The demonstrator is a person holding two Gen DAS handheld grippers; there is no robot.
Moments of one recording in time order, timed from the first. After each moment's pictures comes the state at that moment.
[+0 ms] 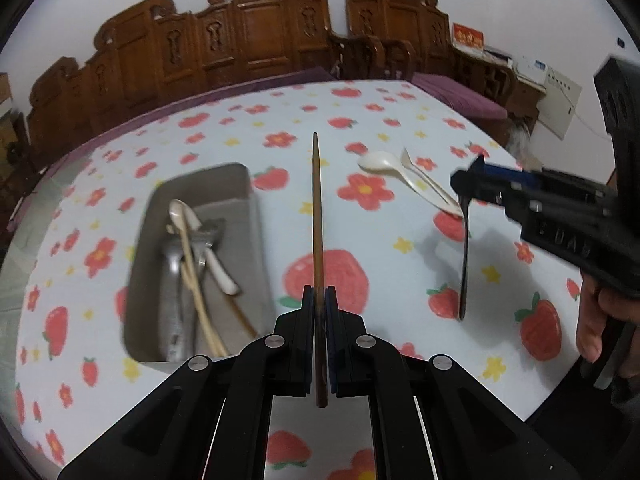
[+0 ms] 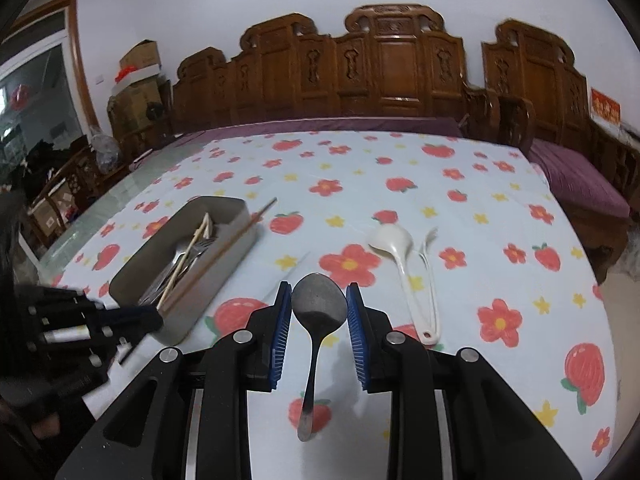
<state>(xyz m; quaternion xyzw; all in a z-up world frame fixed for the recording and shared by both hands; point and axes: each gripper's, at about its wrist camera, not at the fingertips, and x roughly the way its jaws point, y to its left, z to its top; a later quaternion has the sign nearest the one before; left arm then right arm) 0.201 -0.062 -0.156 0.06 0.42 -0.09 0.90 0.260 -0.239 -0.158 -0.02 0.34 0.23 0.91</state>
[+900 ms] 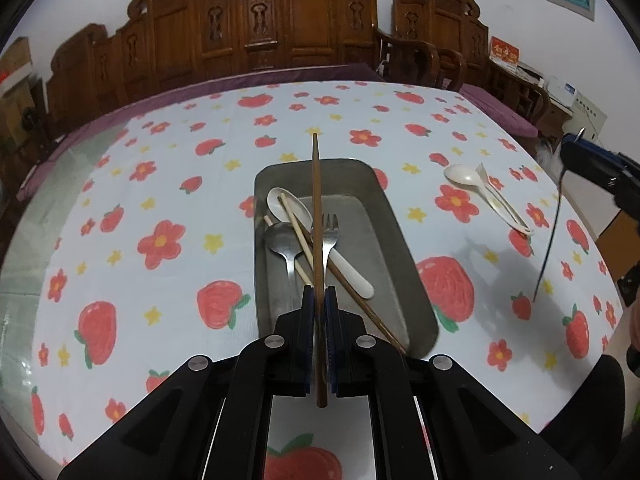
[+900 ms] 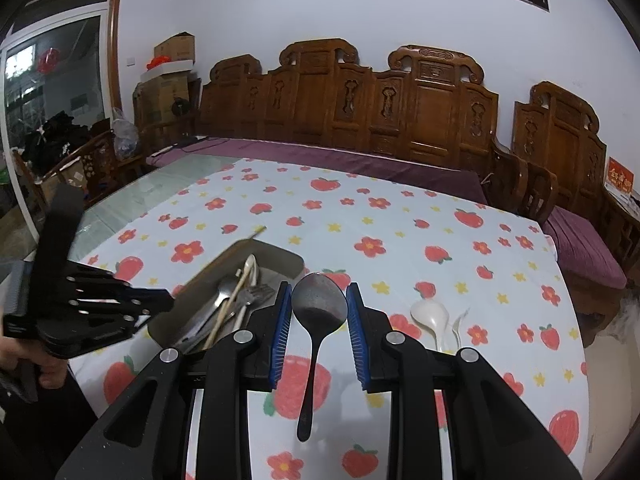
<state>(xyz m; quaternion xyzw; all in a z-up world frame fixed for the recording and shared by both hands) 0.233 0.050 -0.155 0.02 0.45 -0.06 0.89 0.256 -0.162 -0.093 -0.08 0.29 0.25 0.92</state>
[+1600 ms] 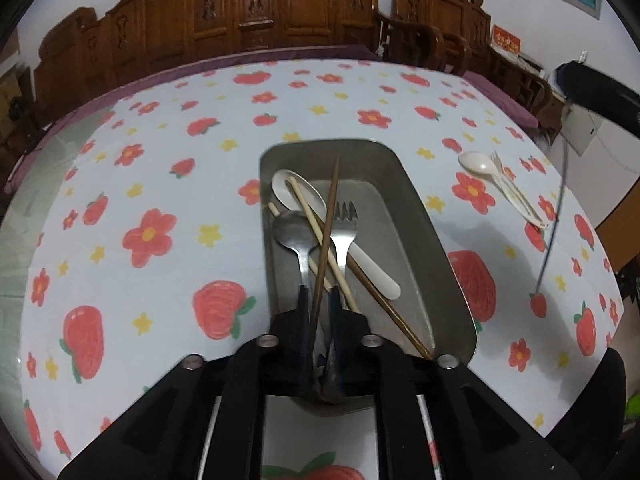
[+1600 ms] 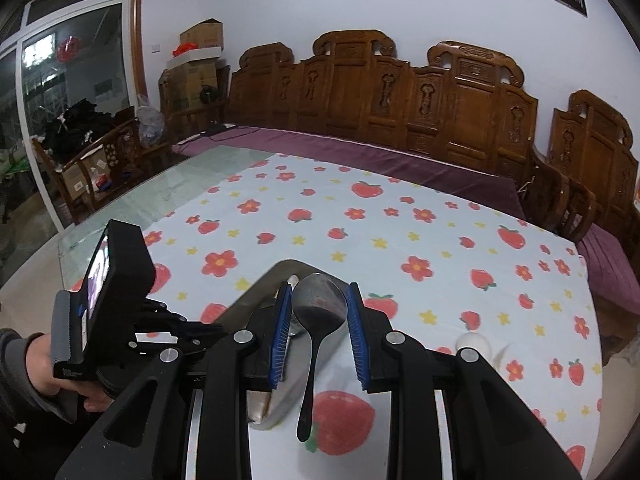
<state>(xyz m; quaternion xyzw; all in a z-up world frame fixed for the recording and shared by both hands) 0.253 0.069 -0.172 0.01 0.47 -0.07 0.88 0.283 -0.099 -0.077 -0.08 0.31 0.31 0.89</state>
